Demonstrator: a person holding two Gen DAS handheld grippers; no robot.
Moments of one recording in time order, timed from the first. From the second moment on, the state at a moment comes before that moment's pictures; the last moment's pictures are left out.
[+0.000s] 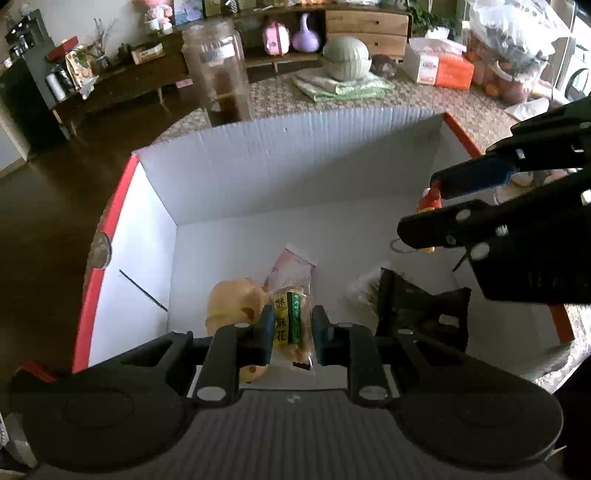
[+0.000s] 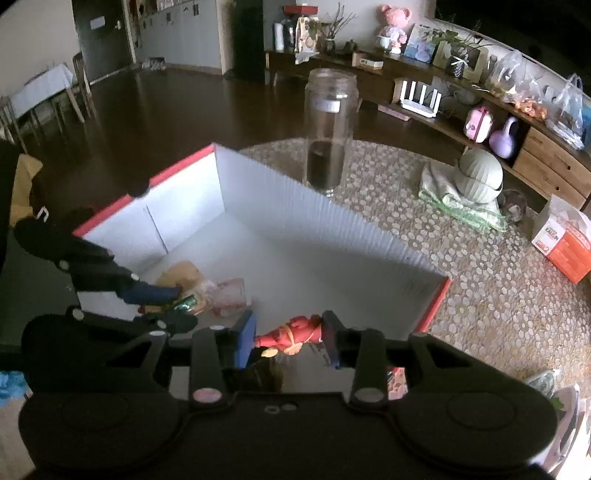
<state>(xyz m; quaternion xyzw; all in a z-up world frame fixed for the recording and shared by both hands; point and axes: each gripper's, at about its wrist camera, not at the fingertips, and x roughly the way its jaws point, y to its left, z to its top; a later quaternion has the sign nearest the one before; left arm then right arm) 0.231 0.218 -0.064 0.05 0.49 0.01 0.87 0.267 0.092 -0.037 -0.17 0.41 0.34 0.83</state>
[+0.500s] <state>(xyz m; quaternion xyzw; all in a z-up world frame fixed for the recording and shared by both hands) 0.240 0.211 -0.083 0.06 0.52 0.00 0.85 0.264 0.089 -0.046 -0.16 0.43 0.34 0.82</state>
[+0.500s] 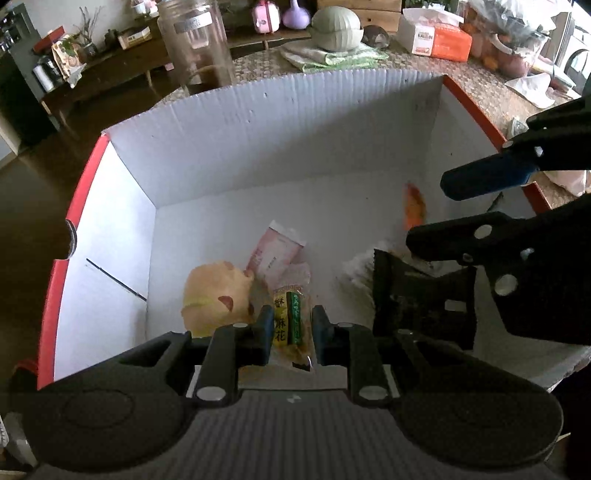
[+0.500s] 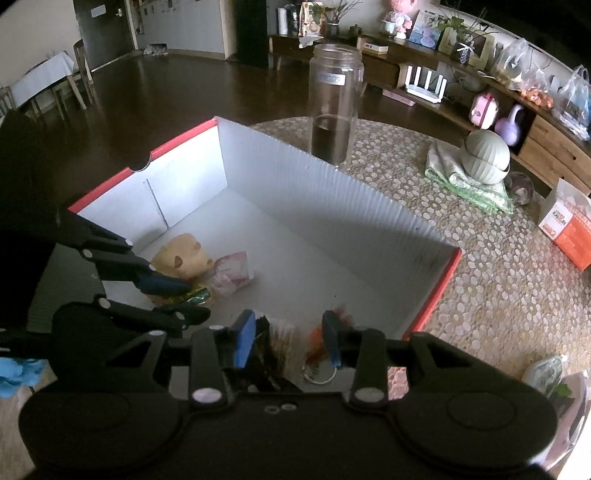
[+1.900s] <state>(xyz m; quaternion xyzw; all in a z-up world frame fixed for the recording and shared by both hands) 0.177 0.163 -0.007 -0.02 0.43 0.03 0.90 0.170 -0.058 0.016 -0.07 0.37 0.38 0.85</state>
